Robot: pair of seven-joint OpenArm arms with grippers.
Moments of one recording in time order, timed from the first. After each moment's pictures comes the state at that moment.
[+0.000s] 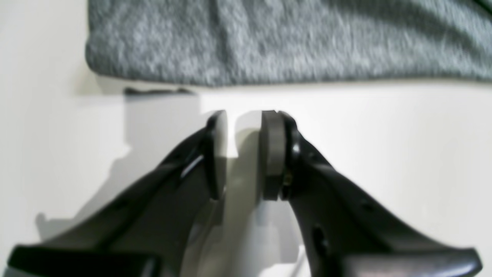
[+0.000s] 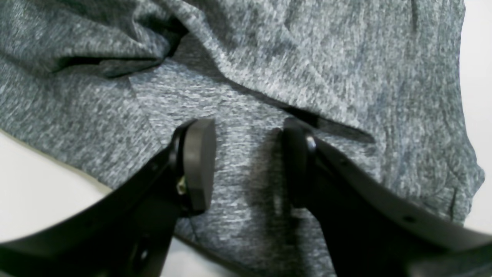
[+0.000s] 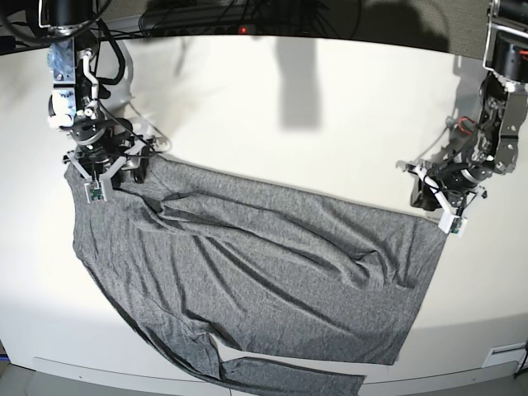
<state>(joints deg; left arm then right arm) -6.6 -26.5 13.1 62.5 -25.9 -23.2 25.5 -10.2 21.1 6.5 76.7 11.6 18.0 -25.7</state>
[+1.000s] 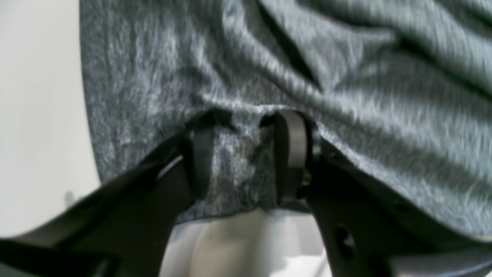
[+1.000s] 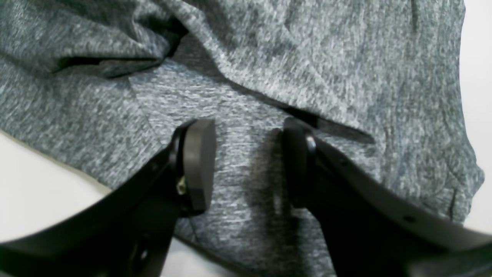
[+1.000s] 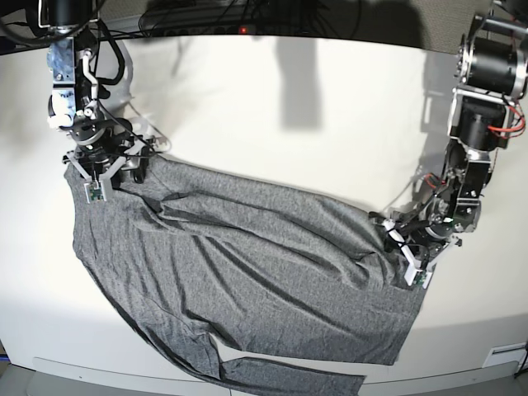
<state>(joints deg) -26.6 -14.9 13.9 40.4 -12.7 -19.2 21.6 -10.2 21.2 6.5 76.7 11.6 18.0 -25.7</state>
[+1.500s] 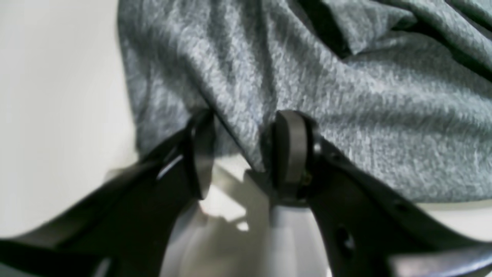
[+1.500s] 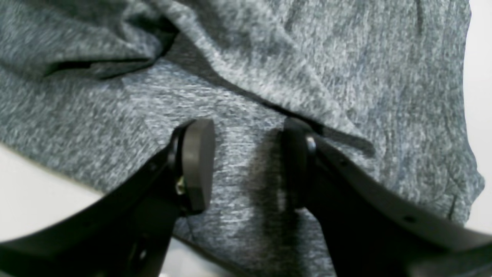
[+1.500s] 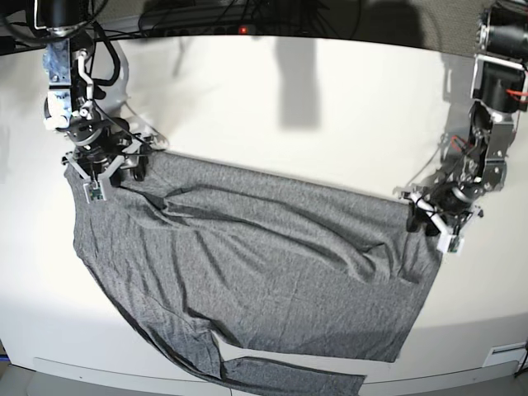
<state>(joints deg) -14.0 -22.4 13.1 45.8 -19.6 -21.6 11.4 -10.2 22.9 6.4 76.7 13.5 20.6 -27.3</state>
